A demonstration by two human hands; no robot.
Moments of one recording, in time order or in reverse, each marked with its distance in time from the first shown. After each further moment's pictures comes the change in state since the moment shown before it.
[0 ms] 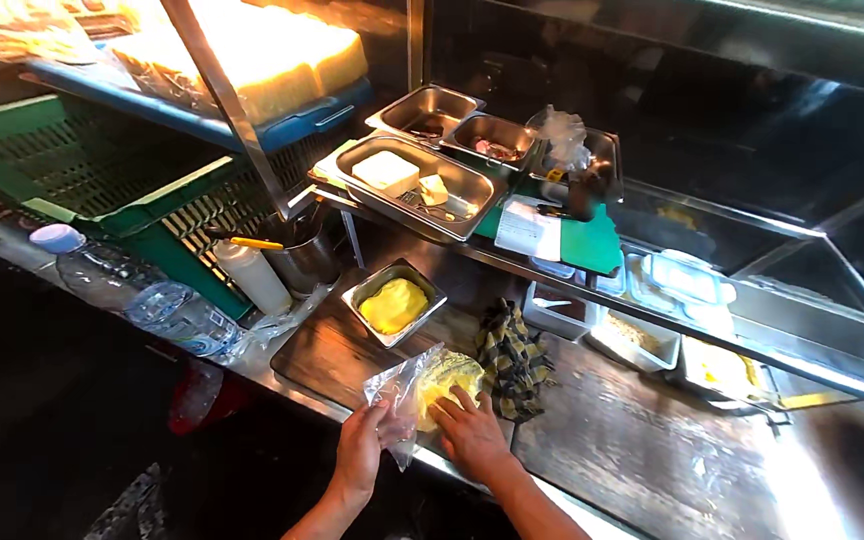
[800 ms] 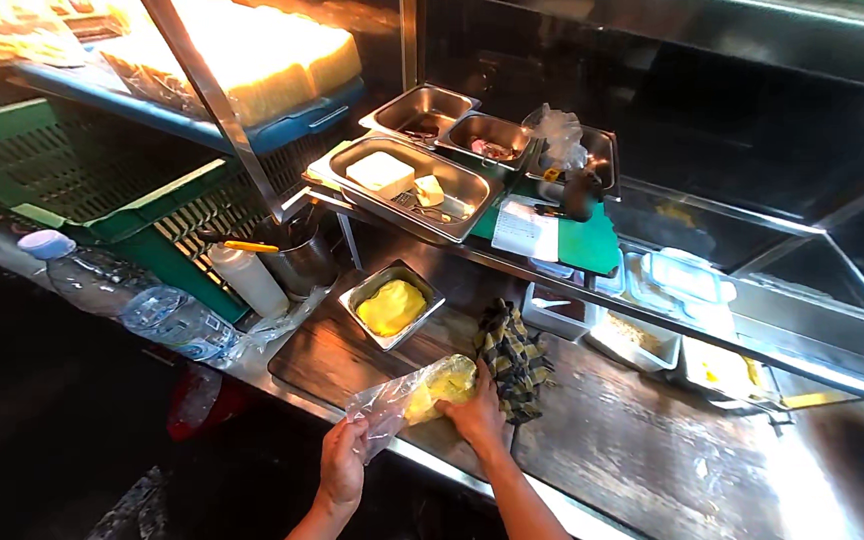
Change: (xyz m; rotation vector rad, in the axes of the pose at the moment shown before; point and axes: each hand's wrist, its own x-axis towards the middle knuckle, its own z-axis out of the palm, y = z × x) left_hand 0.008 -0.027 -0.031 -0.007 0.039 0.232; right_hand 0.039 0.000 -0.024 0.664 0.016 1.044
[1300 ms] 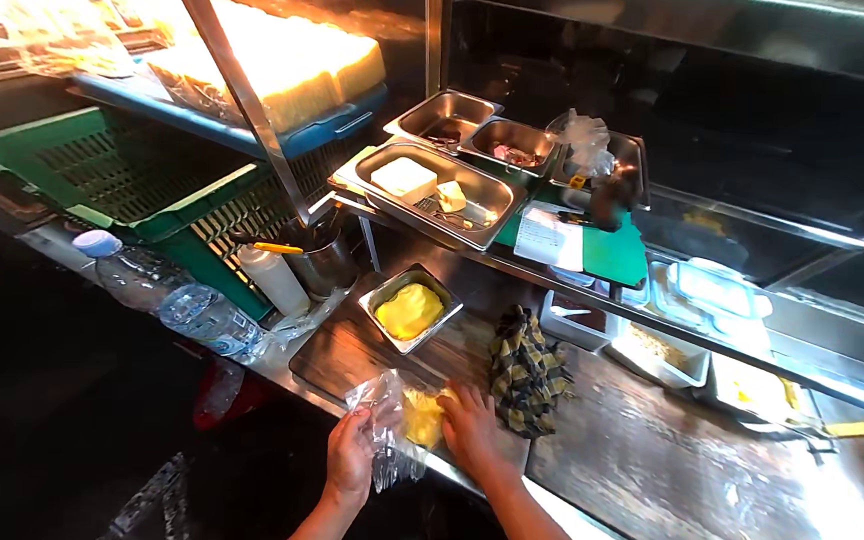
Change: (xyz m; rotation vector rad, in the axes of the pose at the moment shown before) left_hand 0.014 0.011 -0.004 -0.064 0.142 -0.133; right_hand -0.002 0.017 0.038 -0.277 0.163 -0.933
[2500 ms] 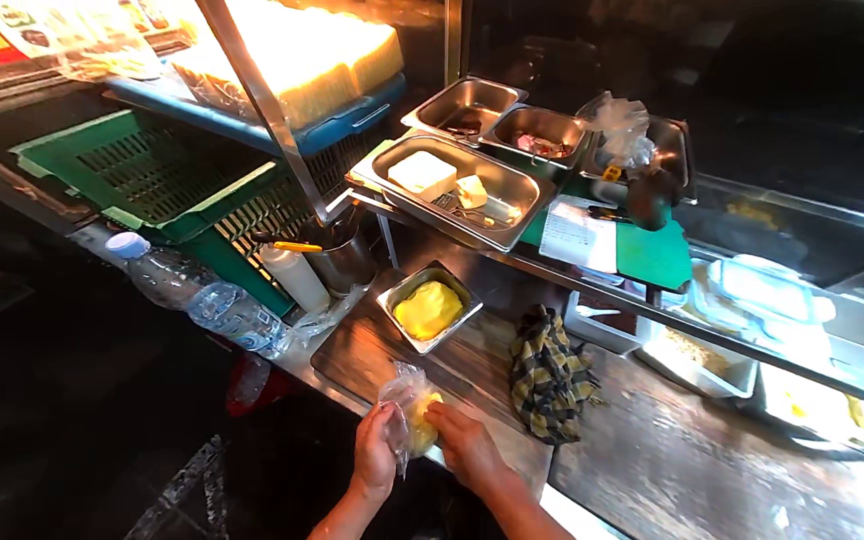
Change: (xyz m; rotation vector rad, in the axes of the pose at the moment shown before) left_hand 0.016 -0.018 -0.005 0.042 -0.088 0.093; right_hand 0.002 -0.028 0.016 0.451 0.040 -0.274
